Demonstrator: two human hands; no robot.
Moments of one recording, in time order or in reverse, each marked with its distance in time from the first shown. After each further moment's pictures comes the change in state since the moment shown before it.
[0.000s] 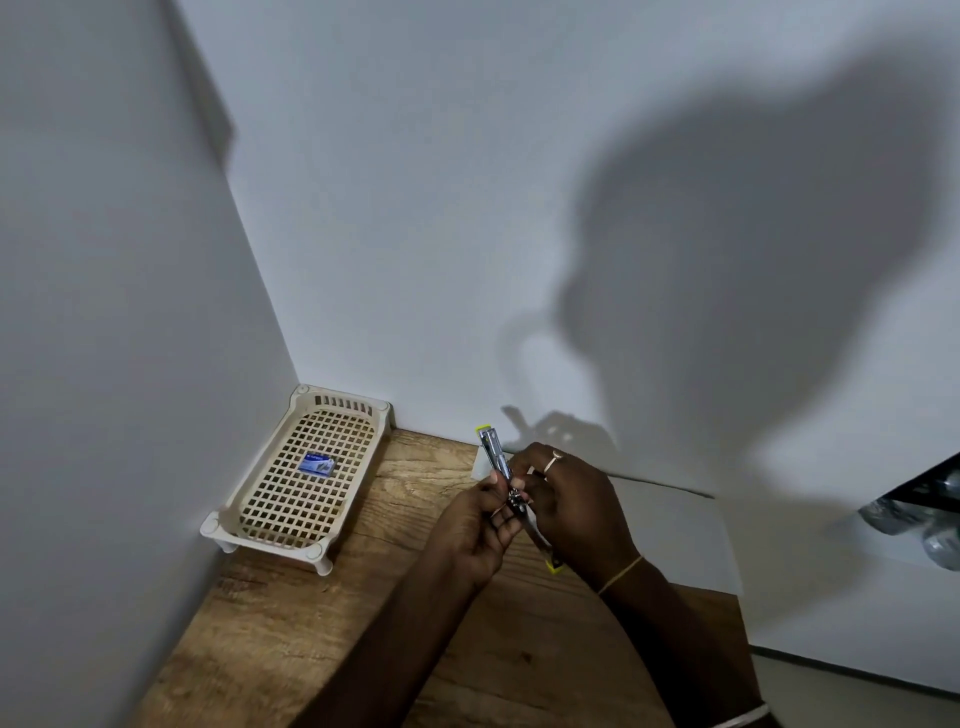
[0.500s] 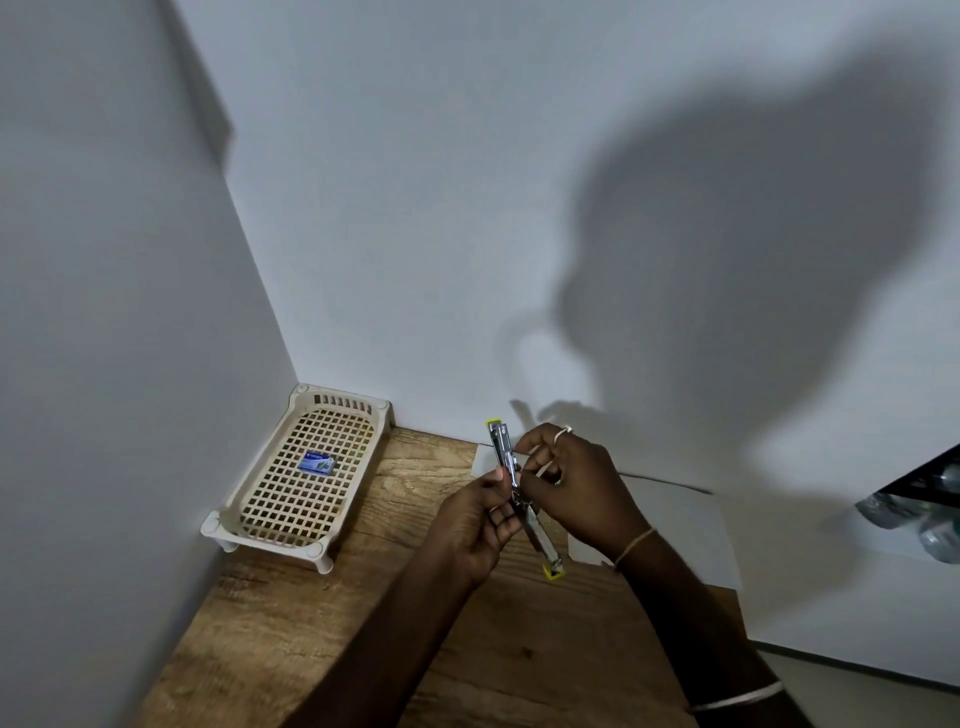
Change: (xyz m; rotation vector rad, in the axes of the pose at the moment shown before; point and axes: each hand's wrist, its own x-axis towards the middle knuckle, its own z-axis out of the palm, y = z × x) left_hand 0.003 0.000 -0.003 0.109 -0.021 0.023; right_hand 0.015 -0.001 -0.016 0.200 -0.136 0.217
